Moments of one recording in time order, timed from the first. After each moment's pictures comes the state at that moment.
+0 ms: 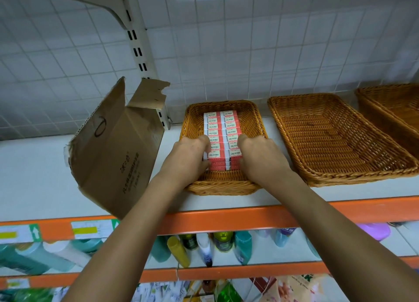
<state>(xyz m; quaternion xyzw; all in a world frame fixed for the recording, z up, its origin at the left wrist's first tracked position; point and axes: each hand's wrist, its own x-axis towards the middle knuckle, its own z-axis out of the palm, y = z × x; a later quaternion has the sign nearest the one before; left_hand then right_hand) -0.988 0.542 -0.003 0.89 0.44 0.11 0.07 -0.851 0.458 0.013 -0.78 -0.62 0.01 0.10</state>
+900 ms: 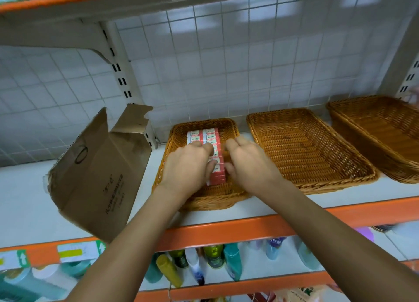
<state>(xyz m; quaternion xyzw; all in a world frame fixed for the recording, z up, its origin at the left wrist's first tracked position) -0.947 0.509 0.029 0.91 0.39 0.13 -0.11 -0.818 0.446 0.018 -0.73 -0.65 -0.04 0.20</state>
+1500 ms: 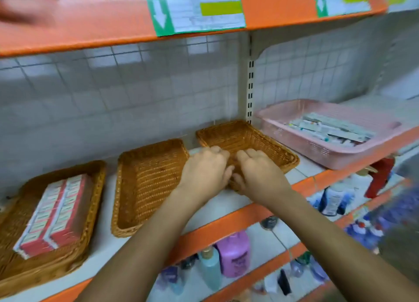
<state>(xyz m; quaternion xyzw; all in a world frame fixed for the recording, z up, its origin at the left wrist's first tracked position) -0.664 0.375 0.043 0.97 0.18 0.16 -0.07 -0.577 0.272 0.029 -0.84 -0.51 -0.09 0.16</state>
